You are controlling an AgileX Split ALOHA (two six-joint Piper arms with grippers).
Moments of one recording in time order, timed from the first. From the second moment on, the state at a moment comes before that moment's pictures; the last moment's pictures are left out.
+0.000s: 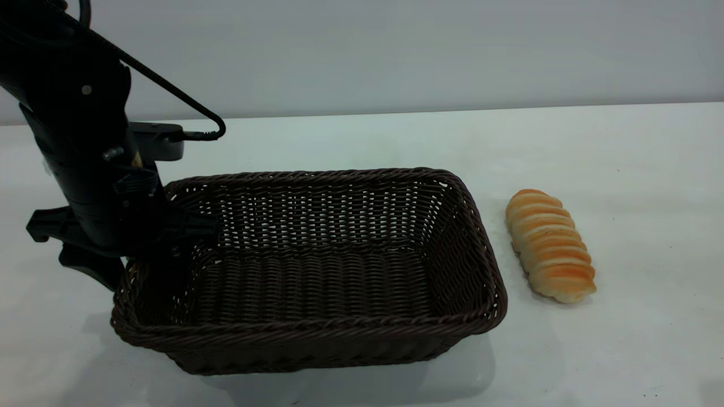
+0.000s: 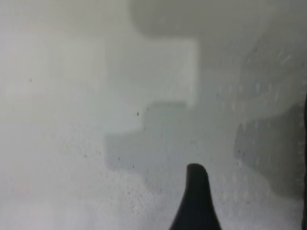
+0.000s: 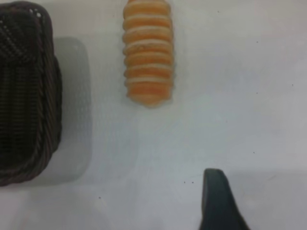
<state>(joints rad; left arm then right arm) -0.35 2.05 -0.97 0.35 0.36 -0.71 -0.03 0.94 -0.40 0.40 0.43 -0.23</state>
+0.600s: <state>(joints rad) -0.35 1.85 -0.97 0.35 0.46 -0.72 -0.03 0.94 -0.40 0.47 0.43 -0.30</state>
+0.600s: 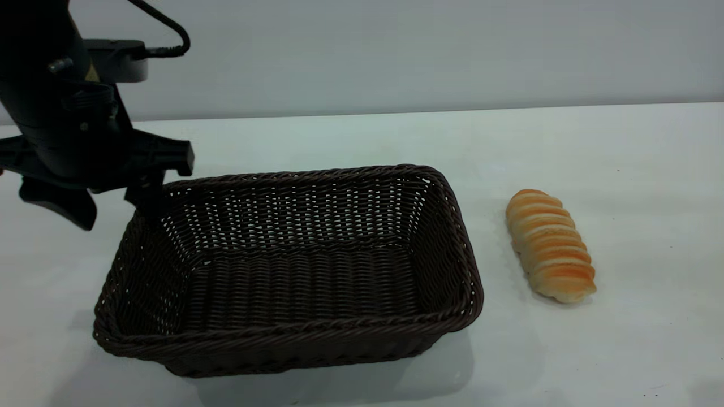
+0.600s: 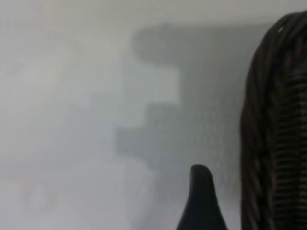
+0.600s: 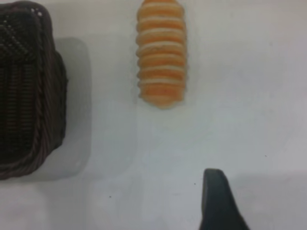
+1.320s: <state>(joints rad) -0.35 1.36 -0.96 0.33 0.38 -0.67 -0.03 1.32 -0.47 1.12 0.39 -0.94</state>
